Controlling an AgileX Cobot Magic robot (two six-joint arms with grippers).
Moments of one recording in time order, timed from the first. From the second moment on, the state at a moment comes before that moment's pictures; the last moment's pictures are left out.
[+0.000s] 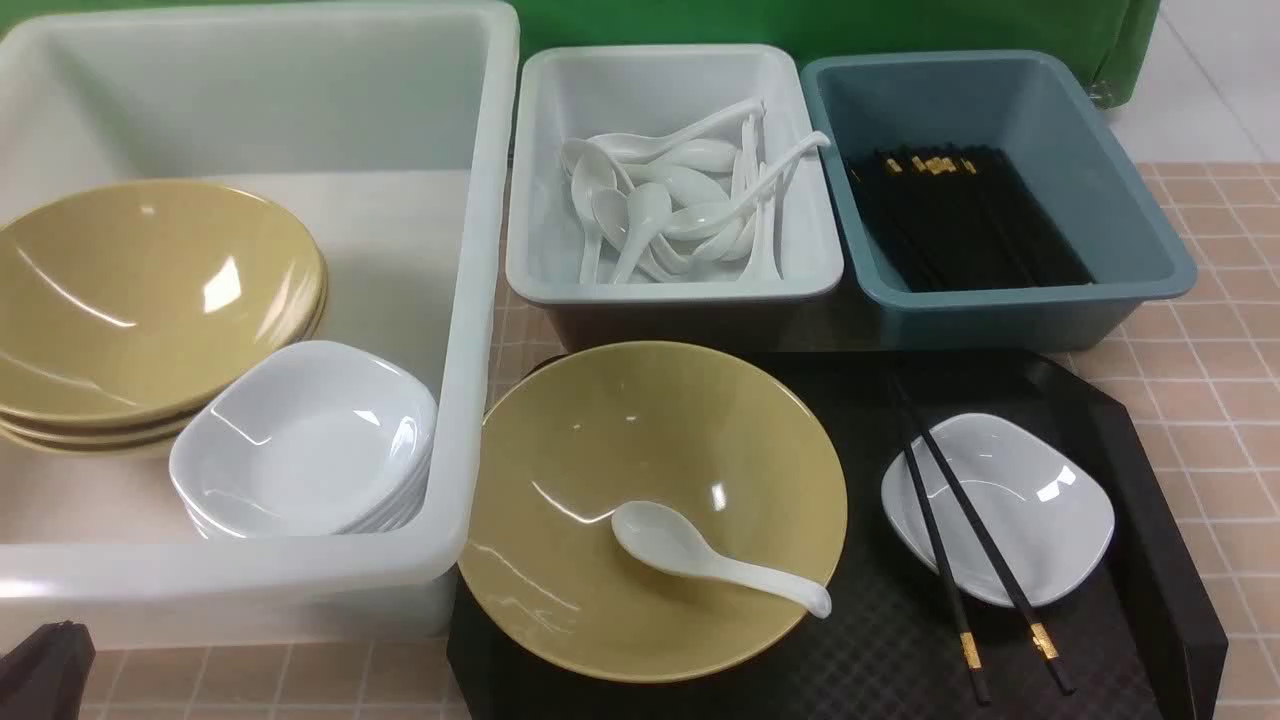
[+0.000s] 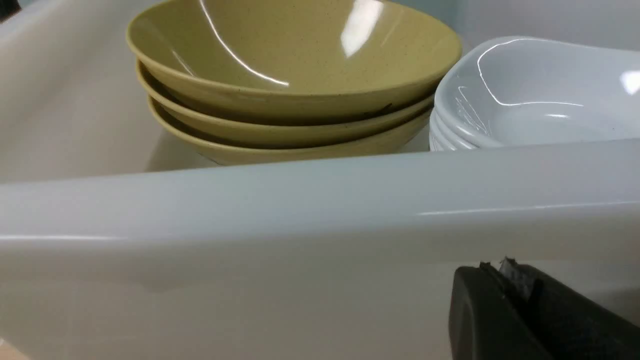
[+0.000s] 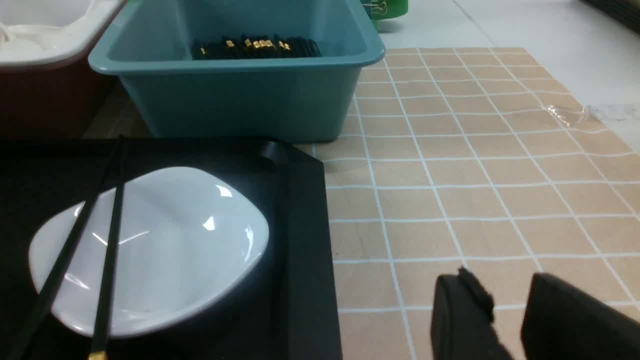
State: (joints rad) right arm -0.09 -0.01 0.03 -0.05 0.31 0.06; left arm 0.05 -0.01 0.03 -0.06 0.31 0.14
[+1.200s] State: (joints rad) right arm -0.09 -0.01 0.03 -0.16 0.31 -0.09; left arm 0.05 -0.01 0.03 -0.06 0.31 0.14
